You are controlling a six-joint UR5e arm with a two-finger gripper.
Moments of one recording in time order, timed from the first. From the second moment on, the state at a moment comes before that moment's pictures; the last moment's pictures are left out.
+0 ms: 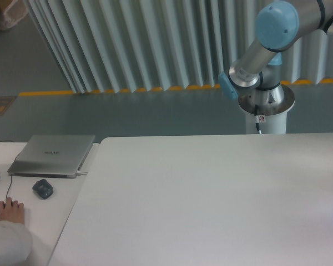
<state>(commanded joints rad) 2.77 -2.23 -1.35 -0.98 2.14 2.17</state>
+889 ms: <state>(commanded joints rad) 2.78 -2.17 -1.36 -0.97 2.04 2.16</state>
